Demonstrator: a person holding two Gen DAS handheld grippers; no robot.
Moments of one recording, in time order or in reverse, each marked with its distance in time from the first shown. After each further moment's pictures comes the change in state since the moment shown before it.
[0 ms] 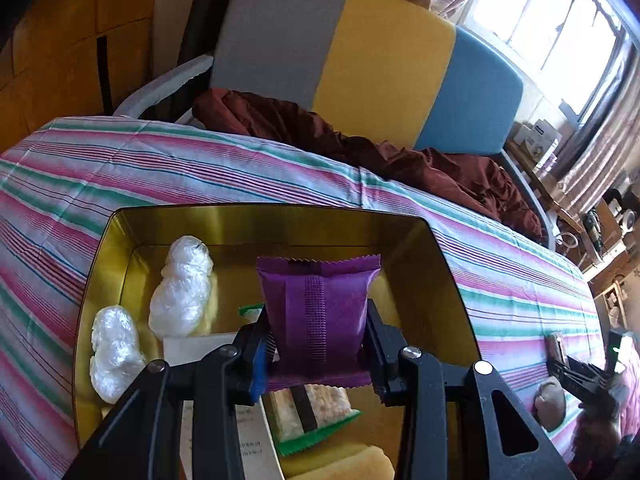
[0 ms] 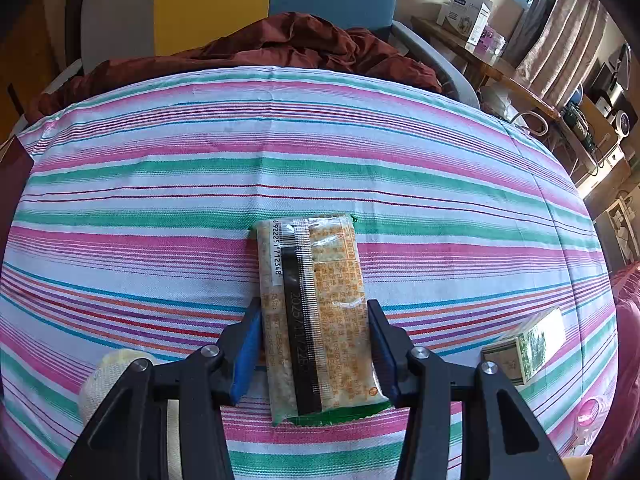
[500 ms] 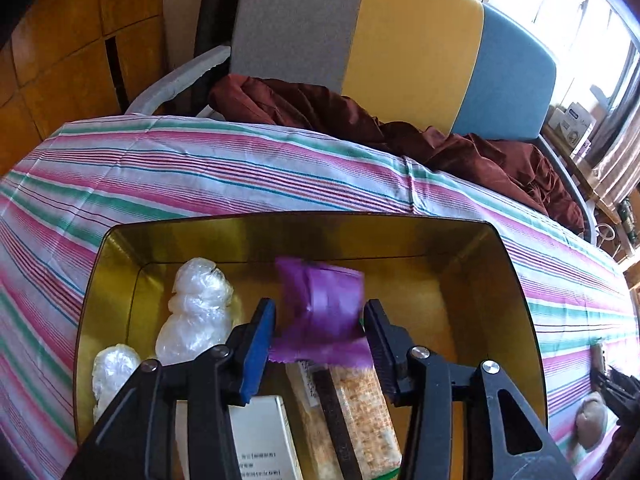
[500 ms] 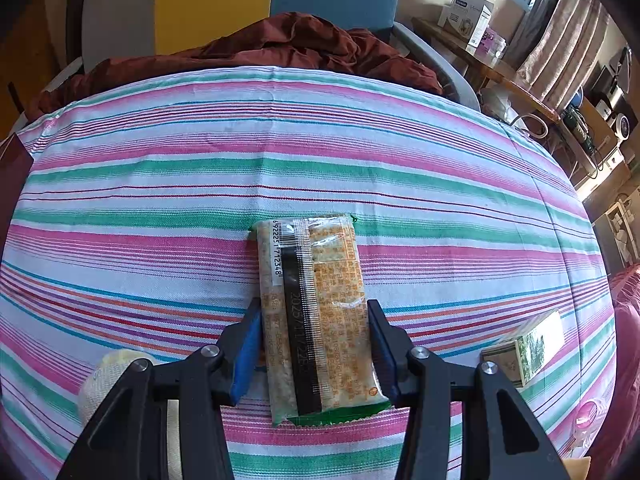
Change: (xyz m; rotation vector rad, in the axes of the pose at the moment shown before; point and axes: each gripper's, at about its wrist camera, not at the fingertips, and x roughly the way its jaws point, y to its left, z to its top) left arm 0.037 0.007 0.014 0.031 0.033 0.120; right arm 0.001 -0.001 0.000 -0.007 -0.002 -0.004
